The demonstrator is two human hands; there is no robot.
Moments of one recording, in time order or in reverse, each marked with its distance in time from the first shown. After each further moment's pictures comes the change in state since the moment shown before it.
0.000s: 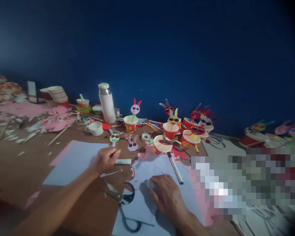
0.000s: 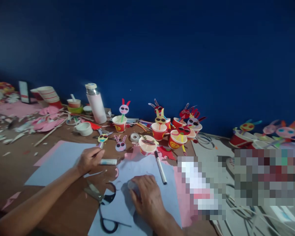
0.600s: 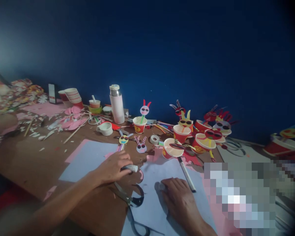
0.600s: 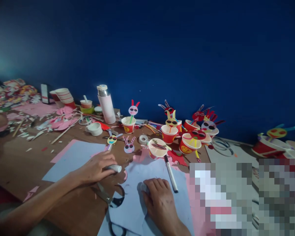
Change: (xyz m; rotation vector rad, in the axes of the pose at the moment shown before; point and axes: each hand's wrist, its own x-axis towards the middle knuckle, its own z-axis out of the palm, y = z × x) left_hand 0.001 0.028 -0.042 -0.057 -0.516 0.163; right_hand 0.001 0.010 0.002 -0.067 -0.037 0.094
